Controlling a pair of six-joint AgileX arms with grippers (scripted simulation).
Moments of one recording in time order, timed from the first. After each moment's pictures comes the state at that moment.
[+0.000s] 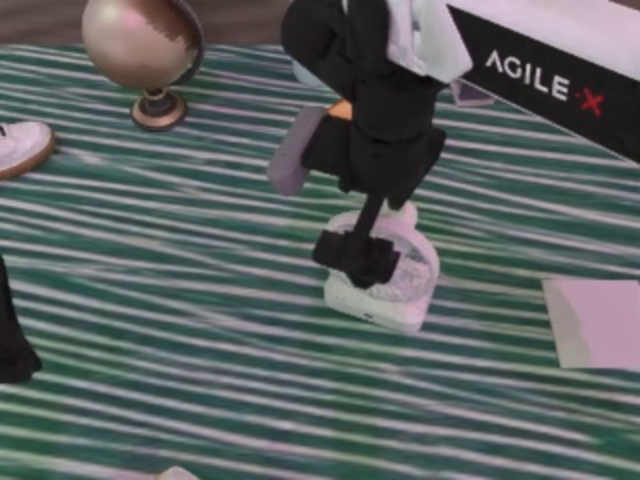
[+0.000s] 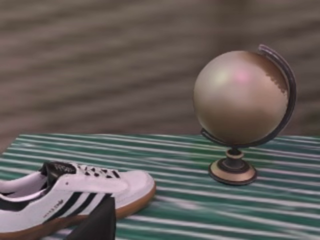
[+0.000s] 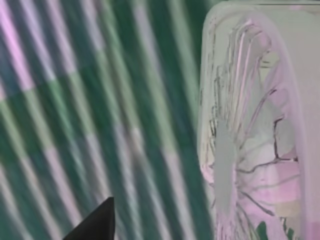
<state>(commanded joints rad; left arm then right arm) 0.00 0.00 0.00 0.00 0.00 0.00 0.68 2.26 2.07 -1.39 0.00 -0.50</state>
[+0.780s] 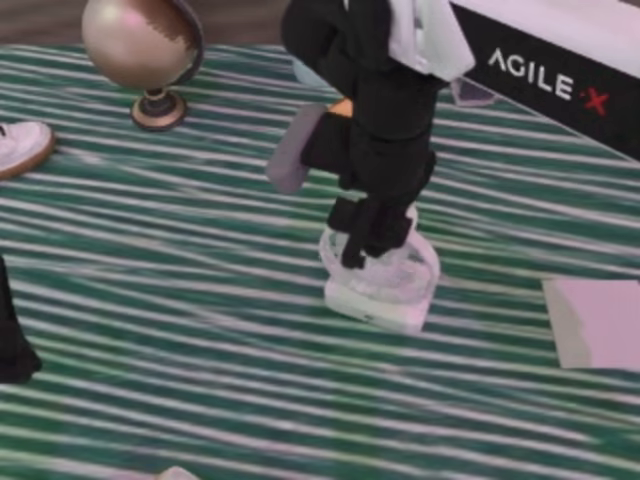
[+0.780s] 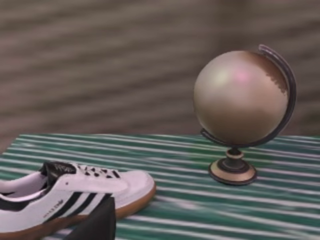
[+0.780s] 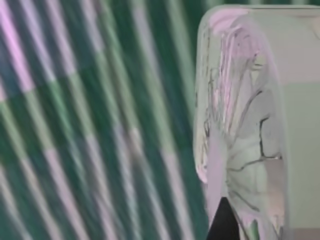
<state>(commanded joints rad) 0.00 0.00 0.00 0.00 0.00 0.00 0.68 2.26 2.07 -1.39 0.00 -0.50</state>
